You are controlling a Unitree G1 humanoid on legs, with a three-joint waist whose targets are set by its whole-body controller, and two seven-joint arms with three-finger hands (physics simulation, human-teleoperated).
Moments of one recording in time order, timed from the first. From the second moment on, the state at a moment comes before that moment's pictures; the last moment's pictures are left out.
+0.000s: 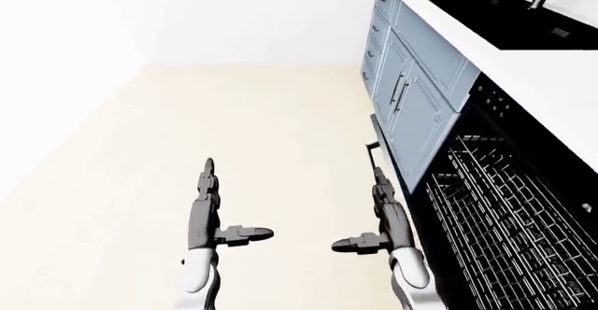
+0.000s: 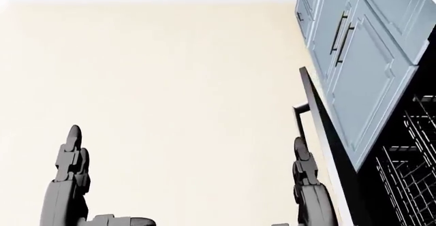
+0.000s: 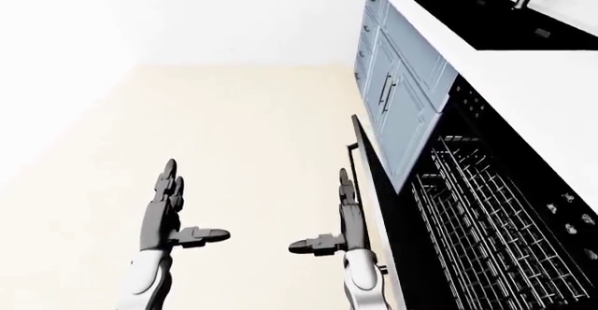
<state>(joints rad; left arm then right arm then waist) 0.01 0.04 0.09 0.10 0.05 -0.09 0.02 0.05 0.00 0.03 0.07 -0.10 0.04 -0.01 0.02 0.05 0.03</state>
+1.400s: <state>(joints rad) 0.00 0.04 0.09 0.10 0.03 -0.09 0.01 -0.52 0.09 0.00 1.22 -0.12 -0.35 -0.11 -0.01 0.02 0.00</state>
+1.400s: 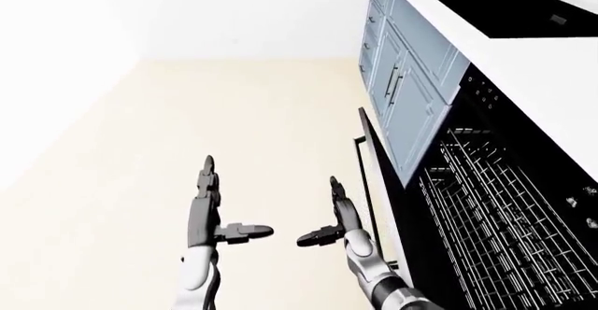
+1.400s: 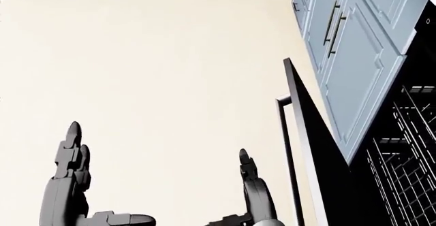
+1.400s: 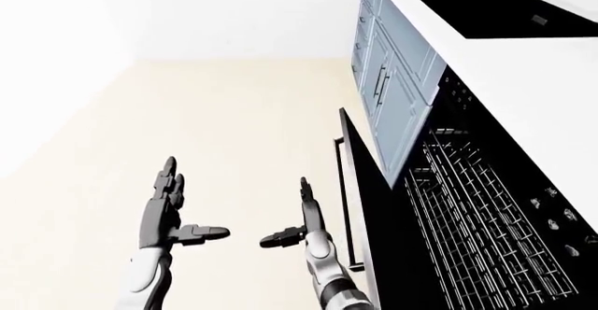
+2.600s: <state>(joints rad) 0.01 0.04 0.09 0.04 0.04 -0.06 0.00 -0.43 -0.01 -0.33 1.42 -0.21 -0.21 -0.06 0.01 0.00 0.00</state>
